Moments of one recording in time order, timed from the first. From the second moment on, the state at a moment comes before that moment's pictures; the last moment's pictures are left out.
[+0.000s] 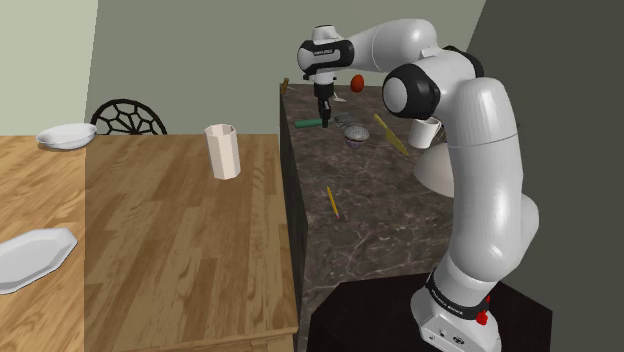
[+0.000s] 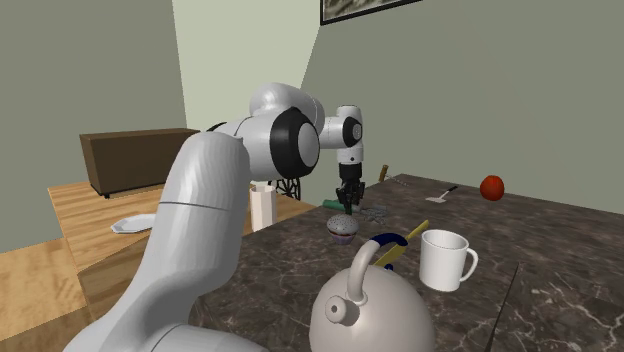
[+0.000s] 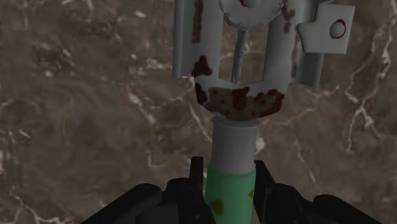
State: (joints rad) arm -0.12 0.55 -0.29 -1.27 0.06 1.75 -1.29
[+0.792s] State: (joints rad) arm -0.13 0.56 -0.29 -1.16 0.06 1.64 -1.29
